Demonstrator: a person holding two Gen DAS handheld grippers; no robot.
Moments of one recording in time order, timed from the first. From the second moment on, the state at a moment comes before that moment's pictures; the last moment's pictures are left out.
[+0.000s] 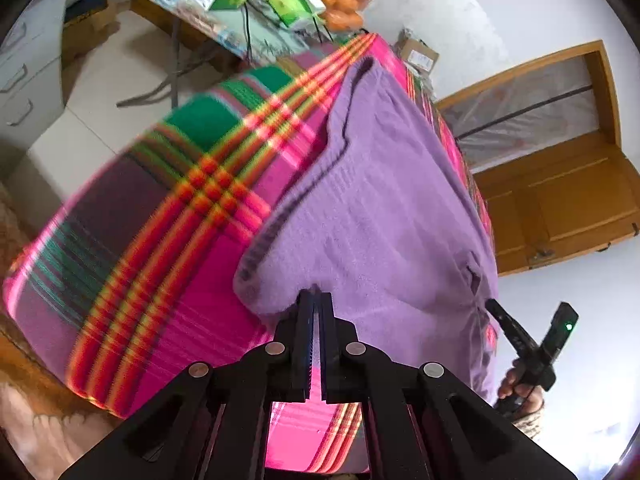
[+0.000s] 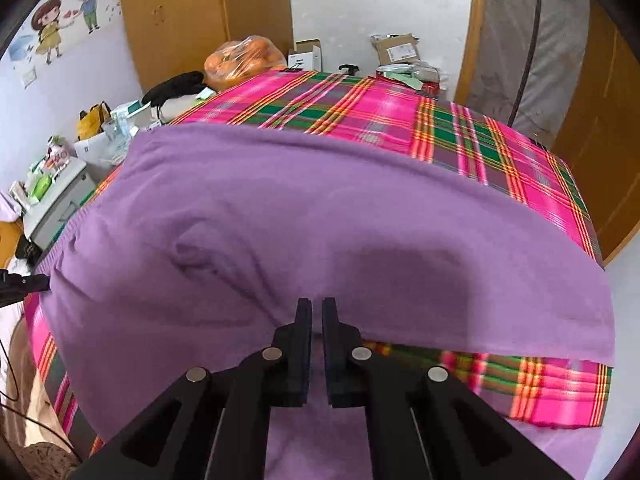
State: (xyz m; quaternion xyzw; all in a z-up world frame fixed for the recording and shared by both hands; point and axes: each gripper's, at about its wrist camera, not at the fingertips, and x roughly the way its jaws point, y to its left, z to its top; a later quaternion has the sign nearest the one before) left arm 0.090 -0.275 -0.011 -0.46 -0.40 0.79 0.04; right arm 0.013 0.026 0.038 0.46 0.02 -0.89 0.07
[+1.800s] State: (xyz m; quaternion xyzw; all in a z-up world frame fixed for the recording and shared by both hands) left arm -0.012 -0.182 -0.010 -0.53 -0.34 0.77 0.11; right arm 0.085 0.094 0.013 0.48 0.05 -0.88 0.06
